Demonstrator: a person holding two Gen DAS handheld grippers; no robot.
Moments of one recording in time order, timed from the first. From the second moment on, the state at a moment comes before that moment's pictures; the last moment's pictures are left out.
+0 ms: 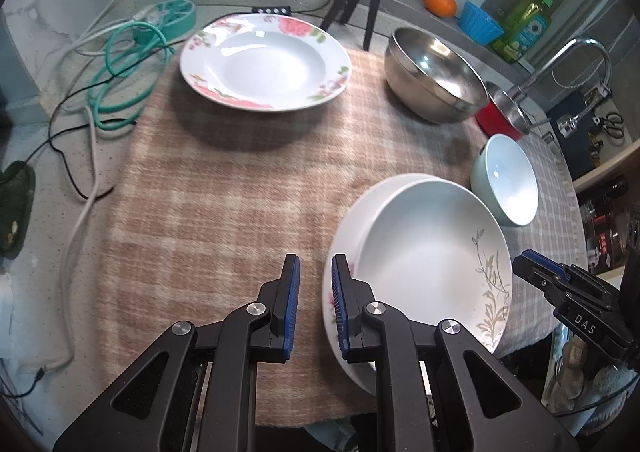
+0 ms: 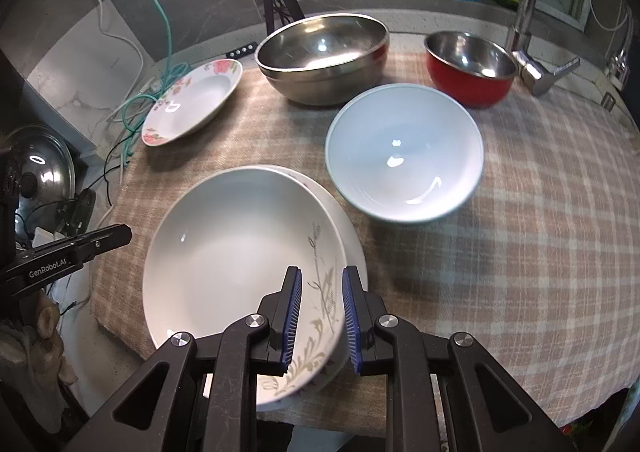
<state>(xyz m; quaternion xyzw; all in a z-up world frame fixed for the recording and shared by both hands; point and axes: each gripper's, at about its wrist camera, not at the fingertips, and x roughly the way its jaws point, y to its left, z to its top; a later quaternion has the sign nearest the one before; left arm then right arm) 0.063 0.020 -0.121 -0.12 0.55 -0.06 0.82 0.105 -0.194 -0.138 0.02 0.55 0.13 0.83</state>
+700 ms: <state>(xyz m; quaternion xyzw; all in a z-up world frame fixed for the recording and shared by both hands) 0.096 0.083 -0.087 -0.12 0.50 -0.02 0.86 0.141 -0.124 -0.100 -0.03 0.50 0.18 0.85</state>
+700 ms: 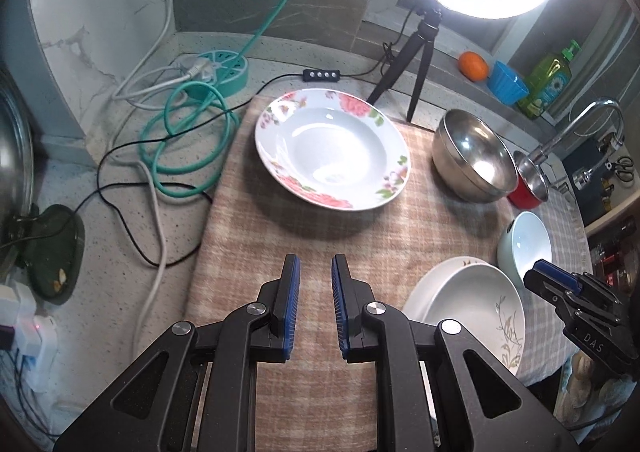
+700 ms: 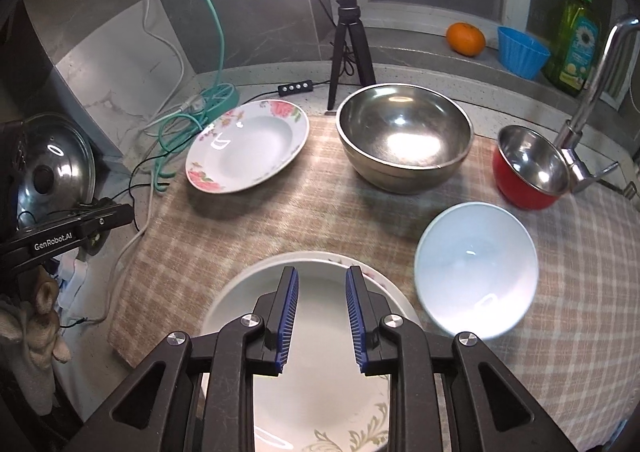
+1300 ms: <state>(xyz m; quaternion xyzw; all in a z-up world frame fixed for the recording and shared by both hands) 0.189 0.141 -0.100 -0.13 0.51 -0.02 0.85 0.228 -0.081 -0.121 0.07 0.53 0.20 0.82</state>
